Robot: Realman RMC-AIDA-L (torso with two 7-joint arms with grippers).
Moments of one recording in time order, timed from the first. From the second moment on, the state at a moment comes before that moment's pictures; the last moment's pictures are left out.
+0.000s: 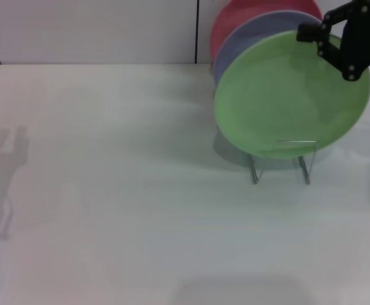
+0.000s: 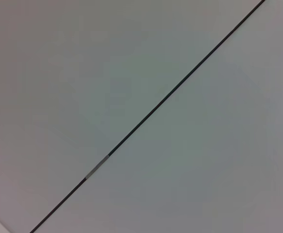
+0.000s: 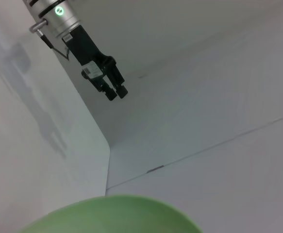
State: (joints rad) left arm -0.47 -2.08 -2.15 0.05 0.36 -1.35 2.15; right arm 0.68 1.92 -0.58 -0.73 -1.85 -1.63 0.21
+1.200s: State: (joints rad) left arm -0.46 -2.08 -2.14 0.06 0.36 -1.37 2.13; right arm 0.62 1.98 -0.57 -0.79 -1.85 -1.61 0.30
